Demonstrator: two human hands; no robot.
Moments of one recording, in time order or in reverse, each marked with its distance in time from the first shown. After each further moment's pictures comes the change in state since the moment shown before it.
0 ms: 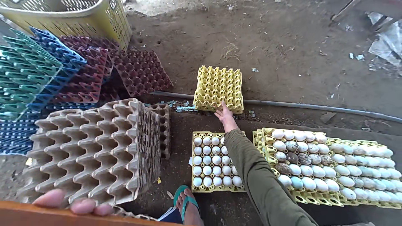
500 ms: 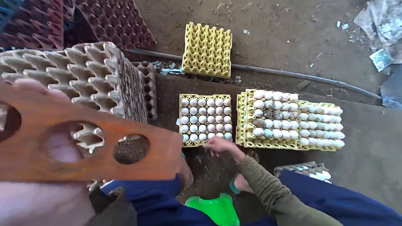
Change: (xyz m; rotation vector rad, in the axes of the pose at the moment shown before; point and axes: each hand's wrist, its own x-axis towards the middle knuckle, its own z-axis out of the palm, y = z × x) left_hand 0.015 -0.002 -0.027 0.213 0.025 0.060; right_hand -0.196 0.072 -0.245 -1.605 -0.914 0.197
